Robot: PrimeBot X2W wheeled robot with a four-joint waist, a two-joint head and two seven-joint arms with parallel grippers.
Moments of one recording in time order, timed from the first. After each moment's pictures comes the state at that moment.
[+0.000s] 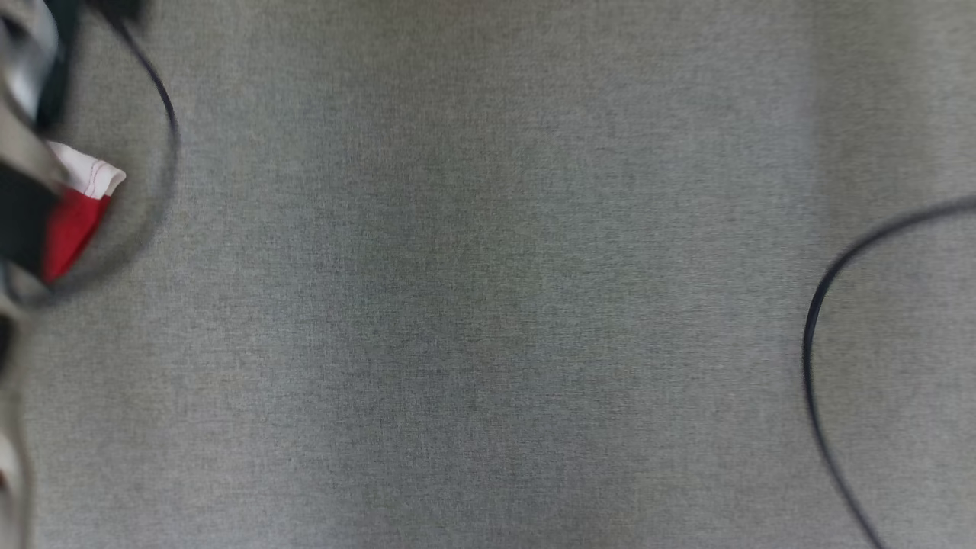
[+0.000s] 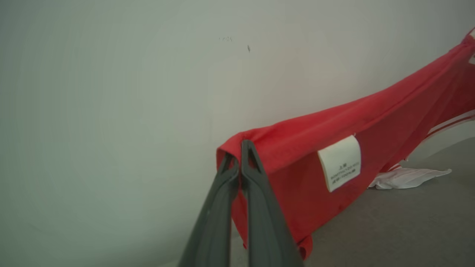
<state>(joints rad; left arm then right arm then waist) -1.40 0.34 -0.41 0.63 -0.34 -0.12 -0.26 -1.40 -0.41 0.22 0.55 0.17 0.13 -0.26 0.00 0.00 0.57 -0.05</state>
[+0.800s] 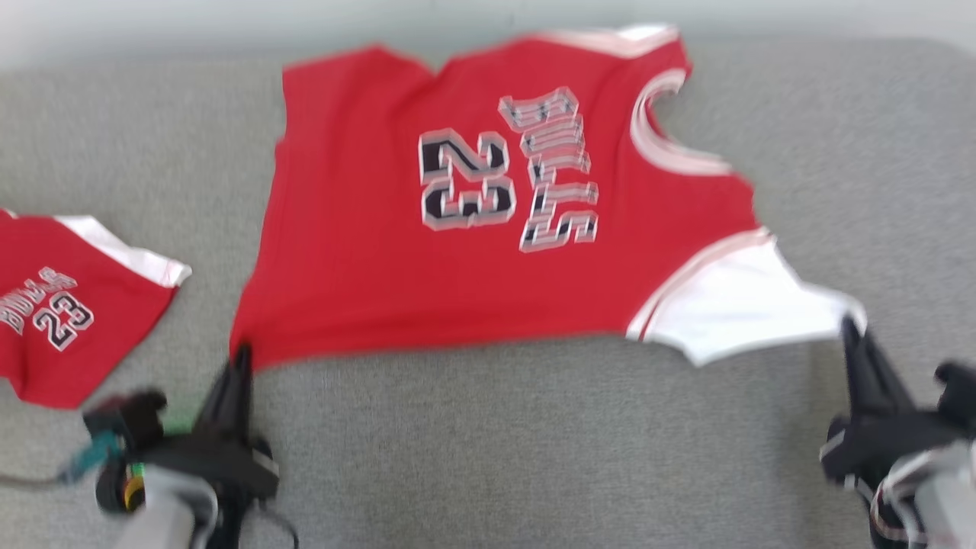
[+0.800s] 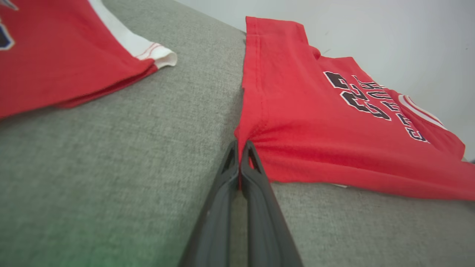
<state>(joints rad) -0.55 0.18 -0.22 0.67 -0.61 -0.13 -0.26 -0.33 -0.41 0.24 0.44 0.49 0.13 -0.26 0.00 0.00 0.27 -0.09</state>
